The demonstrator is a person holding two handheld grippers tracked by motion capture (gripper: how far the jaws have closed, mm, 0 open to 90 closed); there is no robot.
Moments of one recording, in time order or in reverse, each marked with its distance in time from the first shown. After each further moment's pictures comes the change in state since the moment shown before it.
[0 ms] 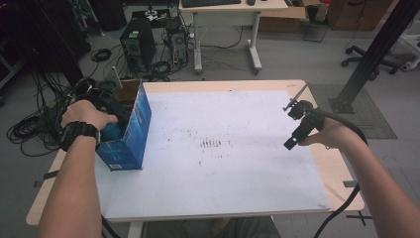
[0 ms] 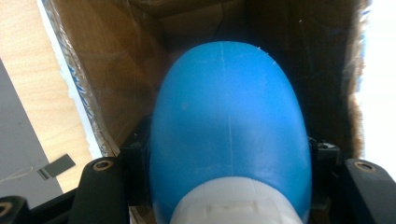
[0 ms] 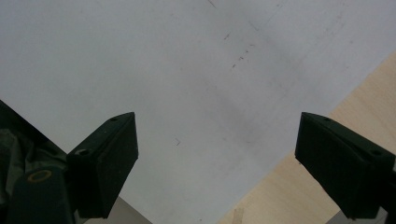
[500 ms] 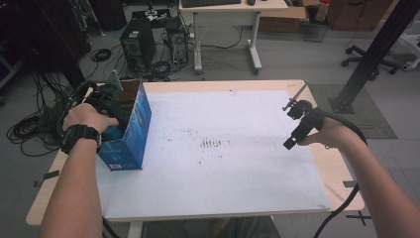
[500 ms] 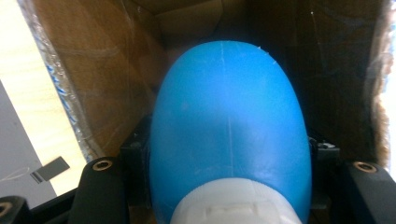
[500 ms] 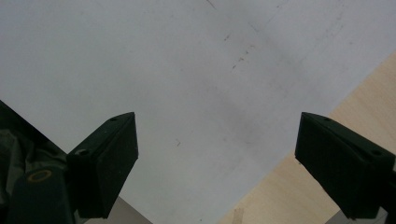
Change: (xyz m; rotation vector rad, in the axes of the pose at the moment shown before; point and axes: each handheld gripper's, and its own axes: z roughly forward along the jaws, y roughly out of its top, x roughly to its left) left arm 0.001 -0.001 0.011 0.009 -0.009 0.001; right arm 0.001 0.001 -0.001 0.000 -0.003 0.002
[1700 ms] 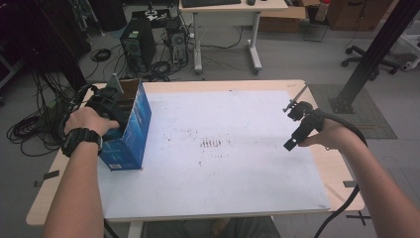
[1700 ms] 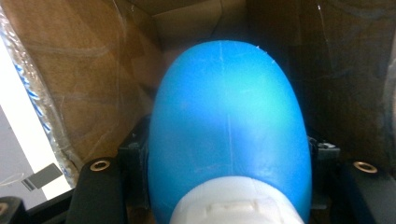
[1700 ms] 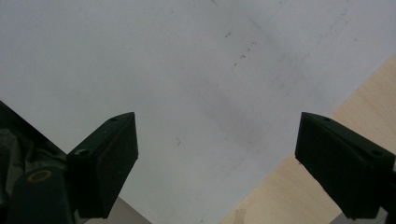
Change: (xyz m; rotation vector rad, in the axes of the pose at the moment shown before) left arm 0.001 -0.003 0.007 -0.019 -0.011 -0.002; right arm -0.001 -0.003 0.004 0.002 0.008 0.002
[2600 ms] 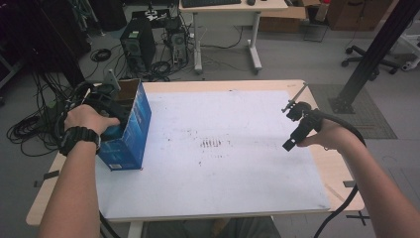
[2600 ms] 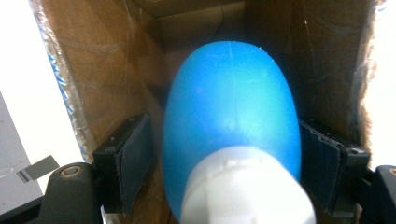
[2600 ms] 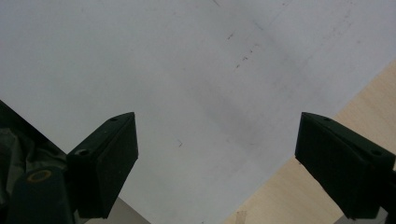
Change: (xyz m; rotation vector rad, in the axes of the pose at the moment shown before) left arm 0.000 -0.001 -0.014 -0.016 -0.005 -0.052; right arm 0.002 0.002 0.002 0.002 0.002 -0.005
